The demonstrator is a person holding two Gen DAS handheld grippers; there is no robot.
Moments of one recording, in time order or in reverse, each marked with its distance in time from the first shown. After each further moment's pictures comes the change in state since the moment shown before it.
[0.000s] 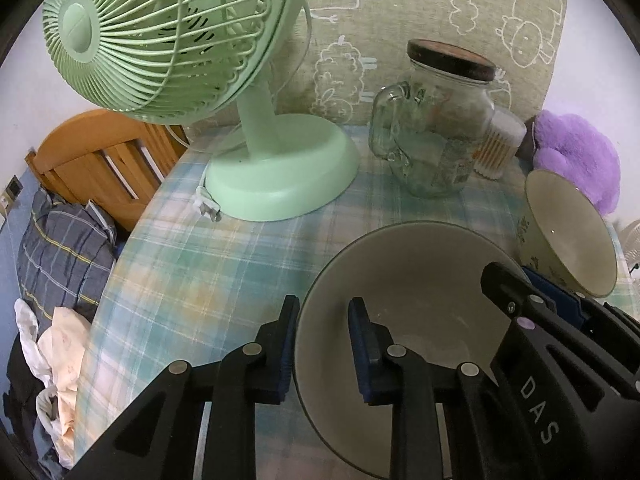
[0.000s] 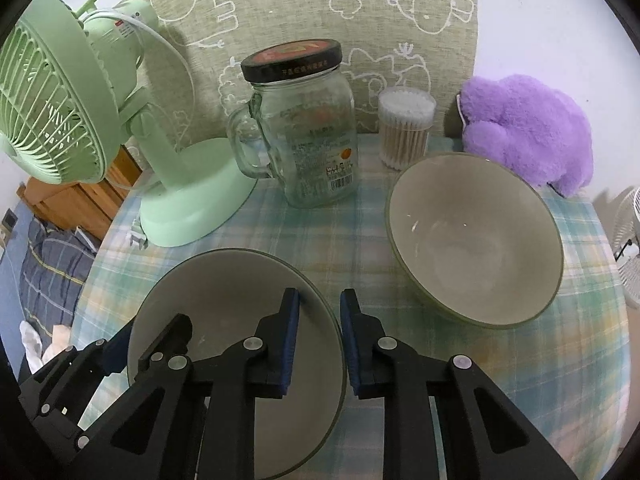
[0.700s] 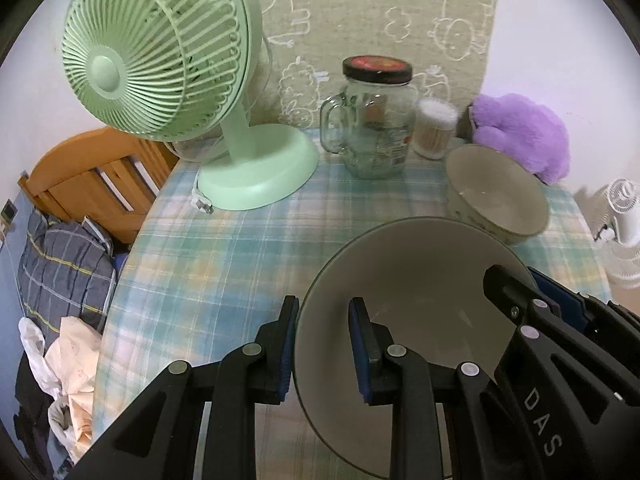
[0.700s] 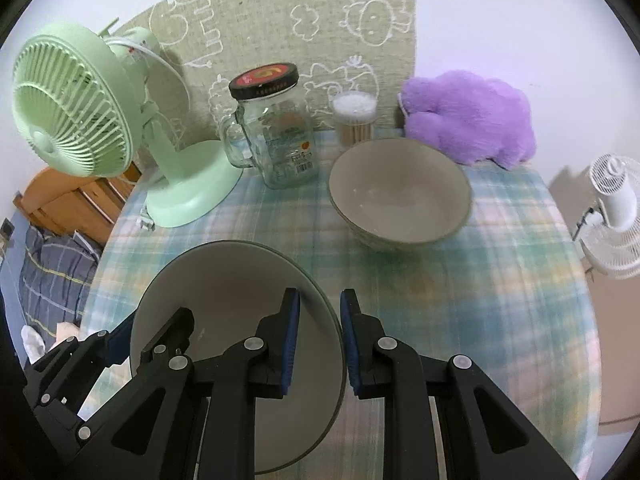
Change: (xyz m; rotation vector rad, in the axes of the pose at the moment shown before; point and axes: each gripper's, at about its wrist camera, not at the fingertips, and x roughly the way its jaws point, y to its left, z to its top) left arm -0.069 -0.015 -0.029 0.094 -0.008 -0.057; right arm -0.077 -0.012 -0.037 0.055 -0.005 -0.056
